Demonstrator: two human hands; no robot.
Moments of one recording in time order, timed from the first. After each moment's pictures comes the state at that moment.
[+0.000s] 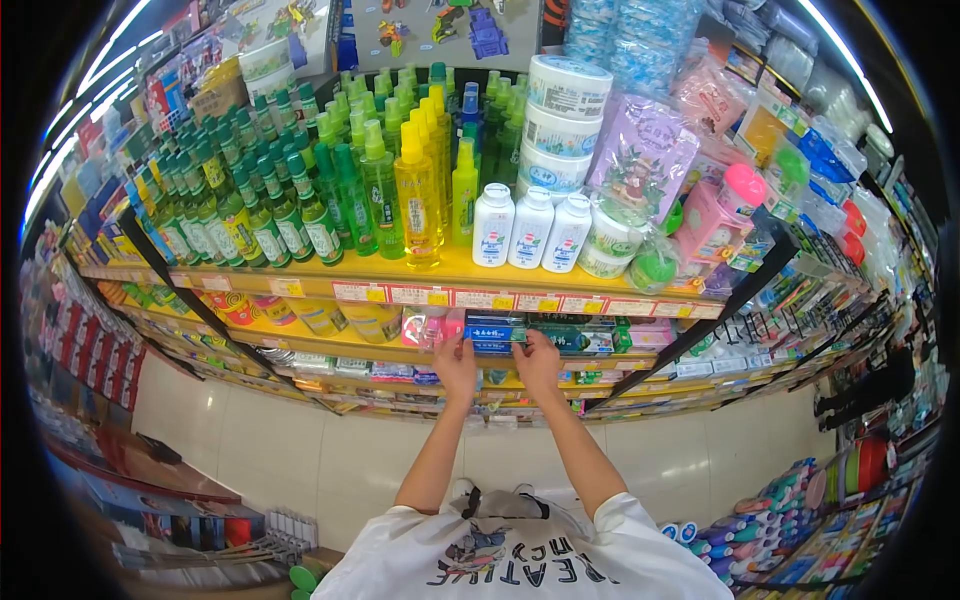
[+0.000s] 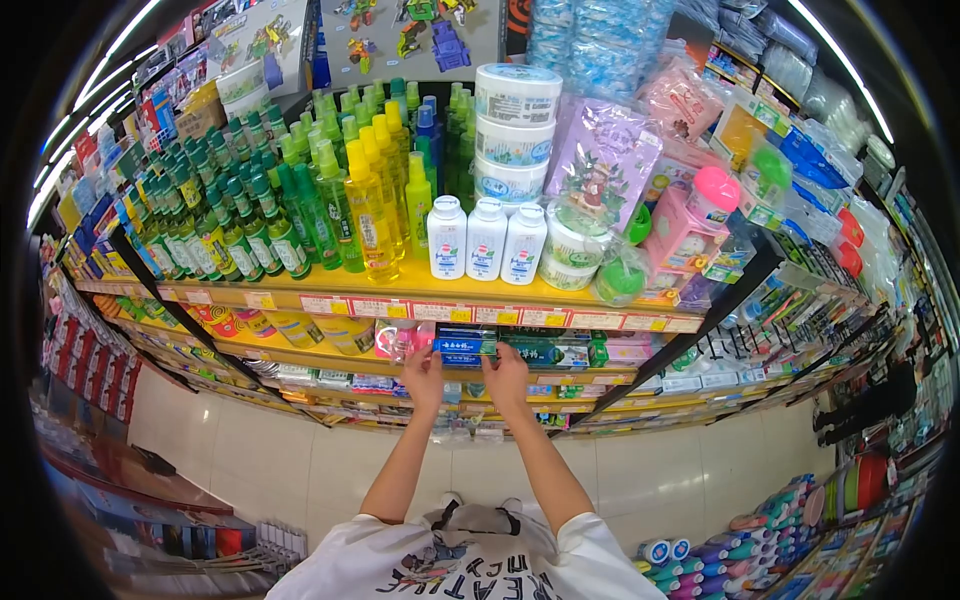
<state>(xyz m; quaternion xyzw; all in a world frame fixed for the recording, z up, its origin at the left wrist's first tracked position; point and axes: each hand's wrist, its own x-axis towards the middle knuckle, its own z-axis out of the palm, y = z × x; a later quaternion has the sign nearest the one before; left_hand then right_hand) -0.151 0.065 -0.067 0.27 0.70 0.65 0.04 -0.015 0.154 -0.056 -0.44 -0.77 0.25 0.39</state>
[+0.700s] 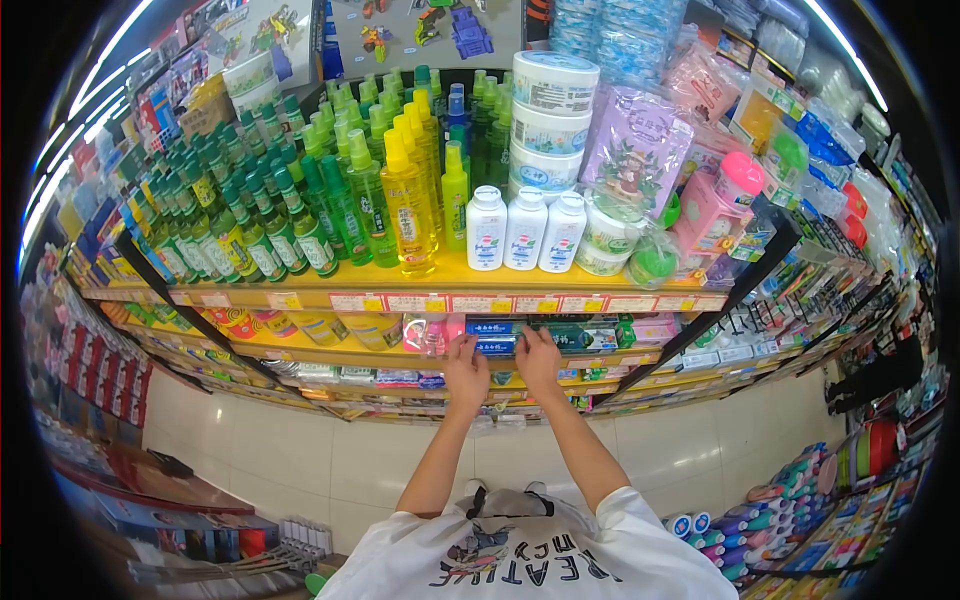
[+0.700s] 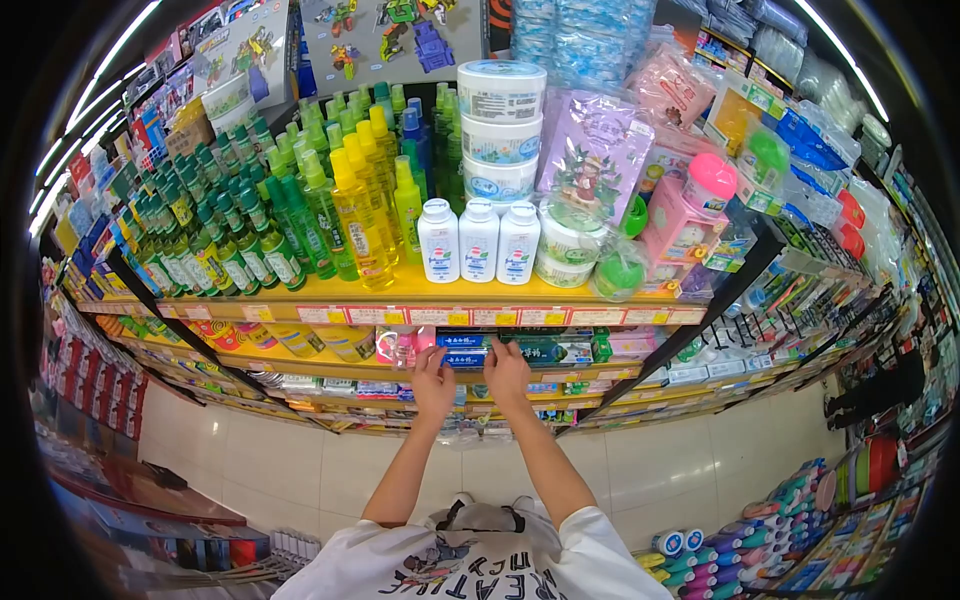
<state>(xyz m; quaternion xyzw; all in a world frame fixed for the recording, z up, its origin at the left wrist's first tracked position) -0.148 0.055 -0.055 0.44 0.72 0.54 0.00 -0.023 0.154 -0.049 -0.46 -0.79 0.13 0.38</state>
